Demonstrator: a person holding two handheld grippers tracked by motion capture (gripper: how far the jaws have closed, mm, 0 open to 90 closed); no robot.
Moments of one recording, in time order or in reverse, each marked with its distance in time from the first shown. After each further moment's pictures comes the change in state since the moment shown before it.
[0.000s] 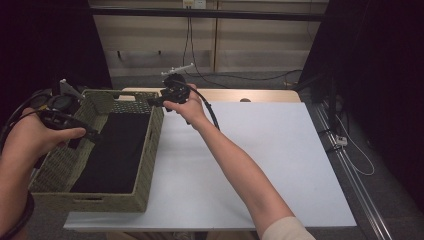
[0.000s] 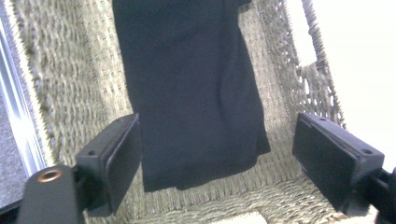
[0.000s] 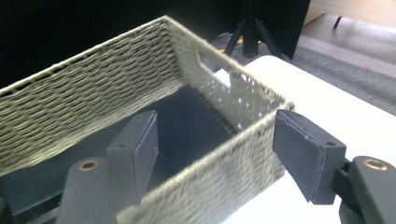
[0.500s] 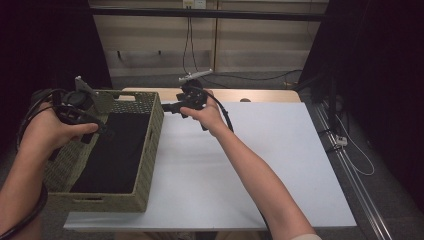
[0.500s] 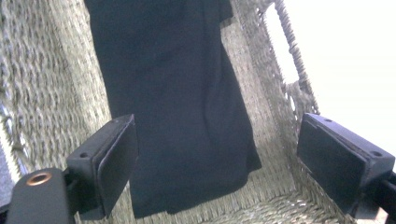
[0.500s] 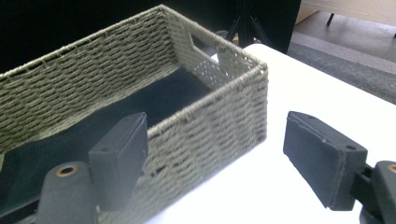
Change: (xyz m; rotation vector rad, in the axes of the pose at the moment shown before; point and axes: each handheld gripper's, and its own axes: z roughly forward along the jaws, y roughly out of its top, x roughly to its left) left arm -0.012 0.019 0.014 -0.007 -0.029 0.049; right arm -0.008 -0.025 -0.045 -0.004 -0.013 0.005
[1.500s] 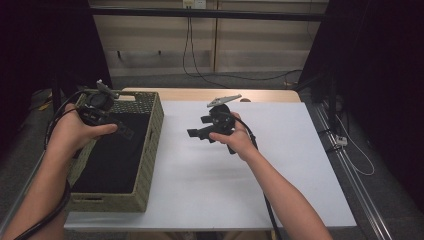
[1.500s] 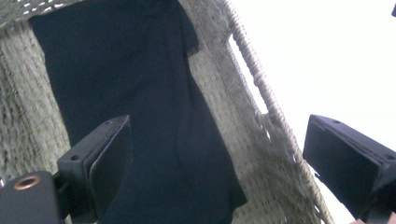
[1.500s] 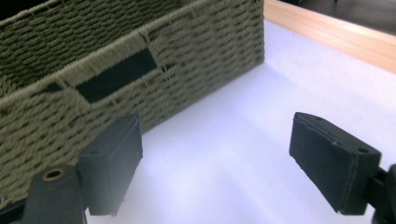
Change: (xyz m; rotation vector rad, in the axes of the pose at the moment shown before) left arm -0.021 0.015 0.029 -0.066 -0.055 0.096; right arm -0.003 -0.078 -0.065 0.052 0.026 0.009
